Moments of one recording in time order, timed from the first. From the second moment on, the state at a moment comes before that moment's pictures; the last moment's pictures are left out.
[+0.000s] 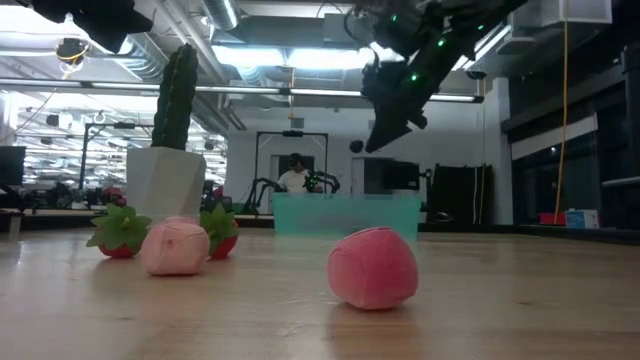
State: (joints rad) left arm -0.59 0.55 0.51 -0.33 -0.59 -0.20; right arm -0.35 1.59 1.13 -0.37 0.19 0.08
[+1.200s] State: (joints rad) left arm -0.59 0.55 0.51 -0.33 -0.68 -0.17; right arm -0.63 2.20 1.78 -0.89 -0.01 -0.03
